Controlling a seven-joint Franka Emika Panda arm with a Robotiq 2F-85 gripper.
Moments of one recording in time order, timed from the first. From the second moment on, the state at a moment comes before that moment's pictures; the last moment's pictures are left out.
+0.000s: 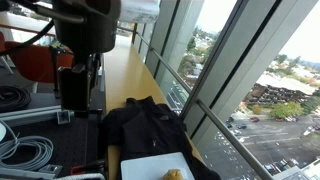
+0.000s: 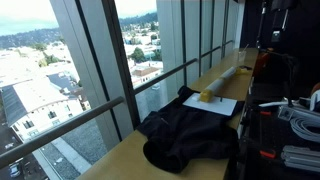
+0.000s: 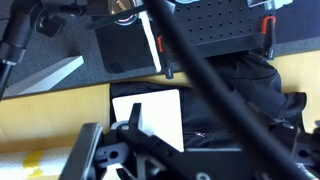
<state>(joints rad) -0.18 -0.68 -0.29 -2.64 -0.11 1.96 -0.26</state>
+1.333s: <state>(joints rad) -0.12 -0.65 -0.29 -2.67 -0.06 2.05 -0.33</state>
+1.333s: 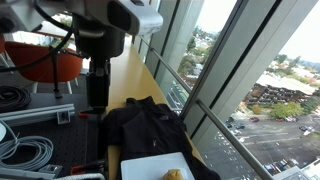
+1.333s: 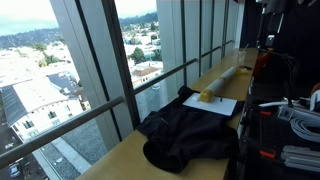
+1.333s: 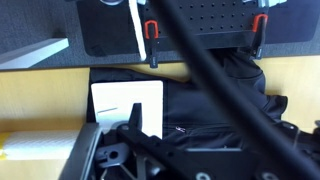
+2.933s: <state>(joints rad) -0.09 0.43 -0.03 -2.17 0.31 2.70 -0.49</state>
